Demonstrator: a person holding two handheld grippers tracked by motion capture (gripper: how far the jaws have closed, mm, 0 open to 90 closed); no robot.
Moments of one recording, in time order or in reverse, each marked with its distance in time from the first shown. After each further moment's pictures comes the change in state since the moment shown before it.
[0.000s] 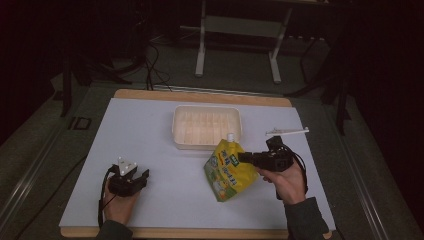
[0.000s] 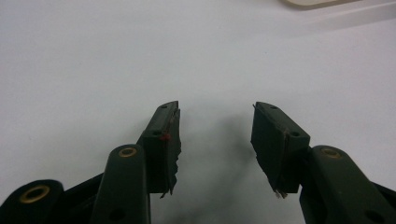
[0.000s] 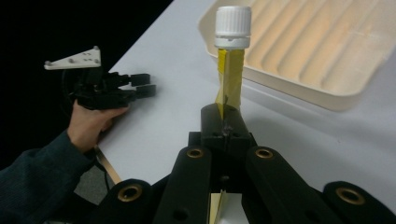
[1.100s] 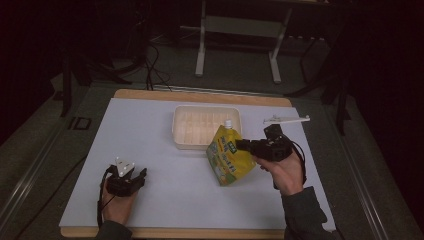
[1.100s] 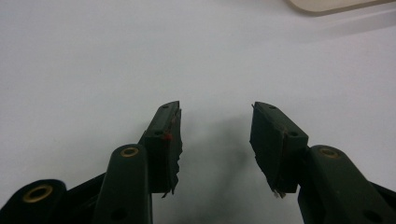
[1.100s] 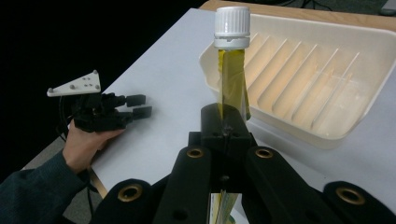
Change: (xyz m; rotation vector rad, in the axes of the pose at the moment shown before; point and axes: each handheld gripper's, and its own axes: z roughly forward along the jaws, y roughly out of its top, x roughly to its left) left arm 0.003 -0.001 -0.002 -0.022 0.038 0.011; right arm 0.017 0.030 -0.007 -0.058 -0.050 -0.054
